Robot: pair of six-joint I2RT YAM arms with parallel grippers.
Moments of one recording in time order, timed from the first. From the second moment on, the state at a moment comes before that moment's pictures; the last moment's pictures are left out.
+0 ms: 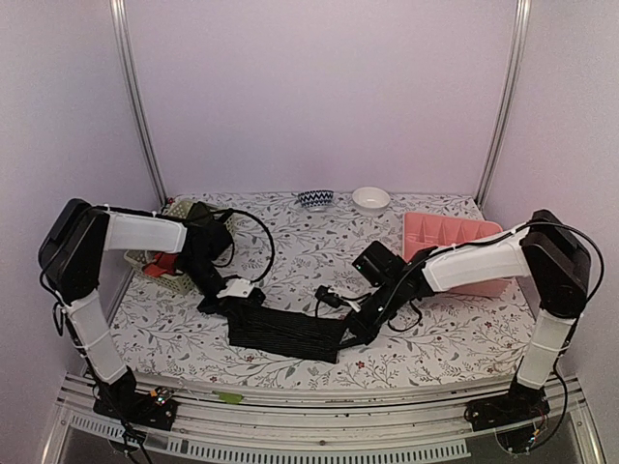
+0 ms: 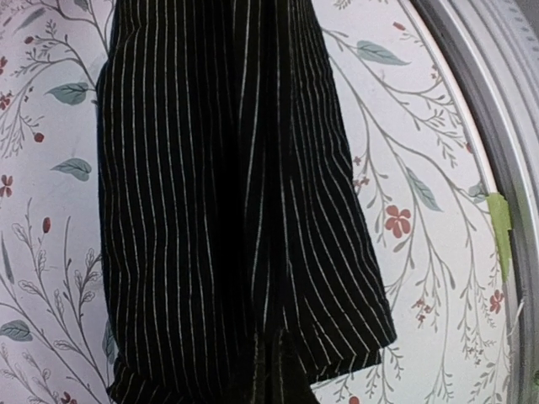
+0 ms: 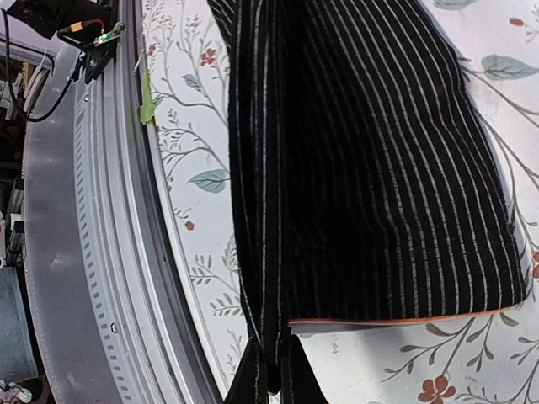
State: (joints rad) left arm -0.46 1.79 1.08 -0.83 0.55 1.40; right arm 0.89 1.79 1.04 -0.35 -0.61 0.00
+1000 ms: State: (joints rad) left arm -0.45 1.71 1.04 -0.96 0.54 1.40; right arm 0.93 1.87 1.12 -0.47 -0.82 0.17
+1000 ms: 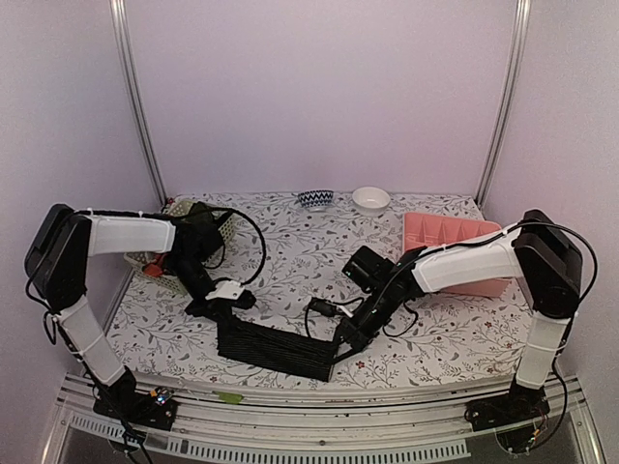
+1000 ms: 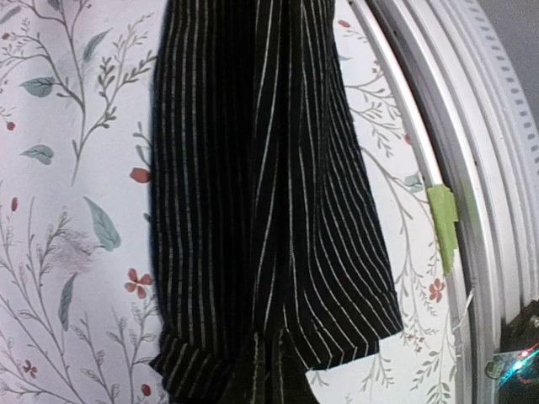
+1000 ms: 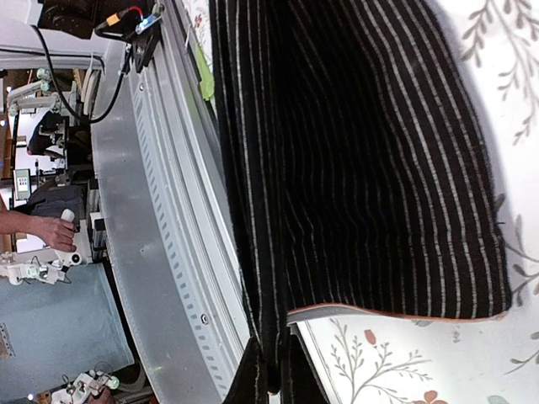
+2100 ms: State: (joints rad) left arm -0.38 1.88 1.21 -0.97 0.52 1.40; right arm 0.81 2.06 1.39 -0.64 -0.82 0.17
